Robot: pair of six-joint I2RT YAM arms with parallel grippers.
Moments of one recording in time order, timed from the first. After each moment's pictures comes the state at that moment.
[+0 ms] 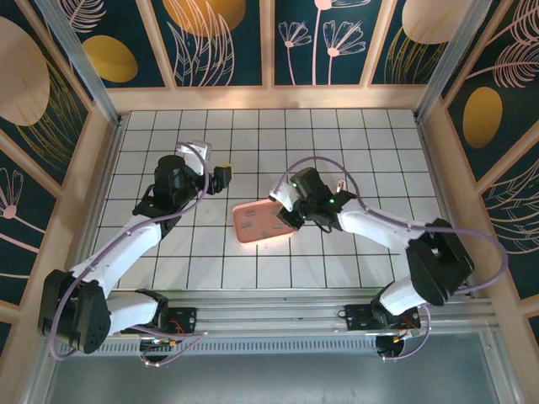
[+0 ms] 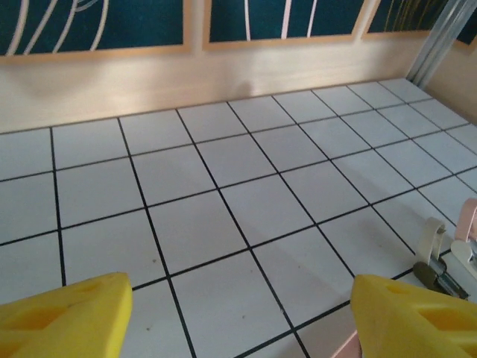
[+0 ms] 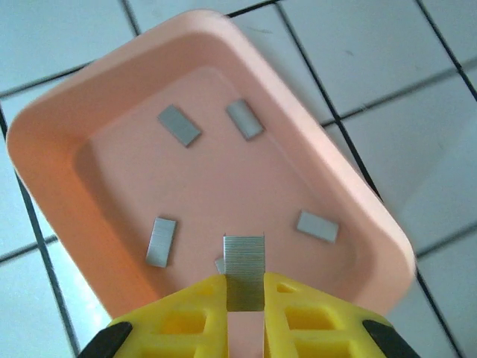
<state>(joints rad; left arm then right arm) -0.36 1.21 0.77 0.10 0.15 -0.11 0.73 1.45 0.91 -0.33 -0.17 -0.23</state>
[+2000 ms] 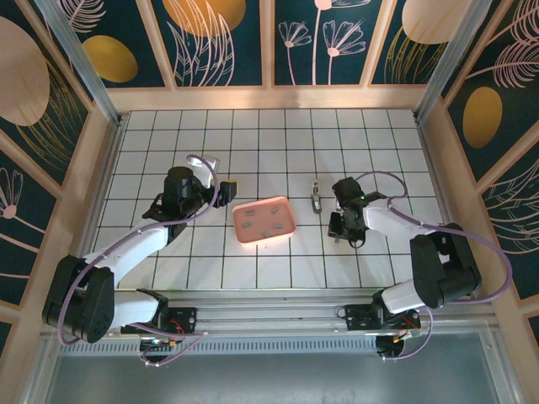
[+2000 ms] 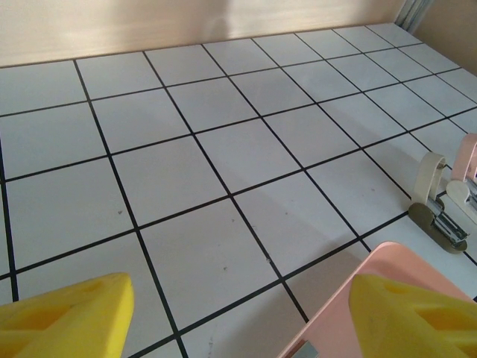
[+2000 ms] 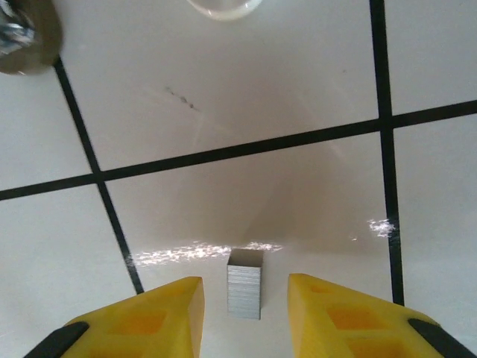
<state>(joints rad) -0.38 1.27 0.65 0.20 0.20 -0.11 0.40 1.44 0.77 -0.69 -0.03 0.56</state>
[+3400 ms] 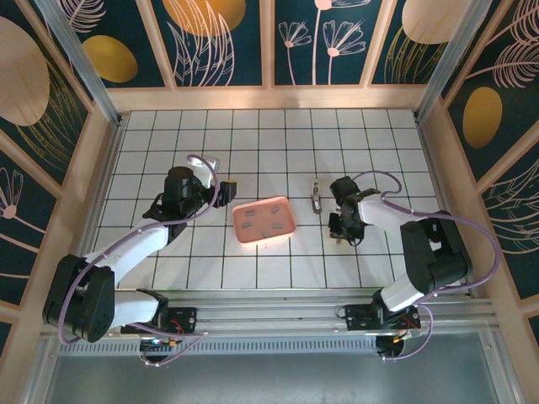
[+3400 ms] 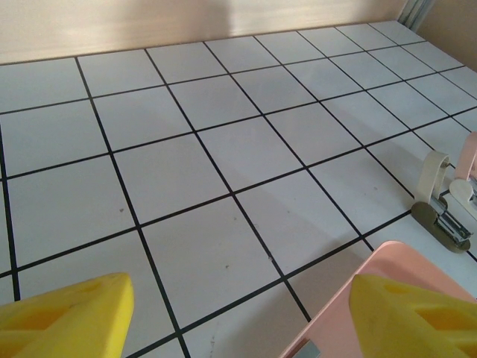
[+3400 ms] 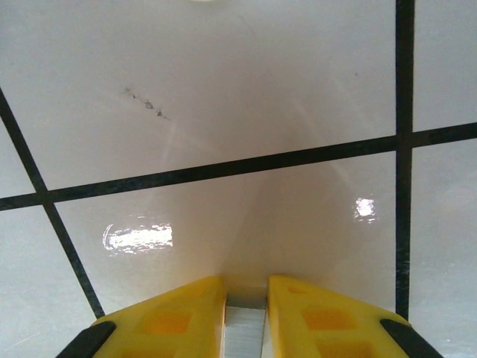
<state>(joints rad) -0.38 1.28 0.65 0.20 0.20 -0.11 0.39 1.54 0.80 -0.69 -0.03 0.52</state>
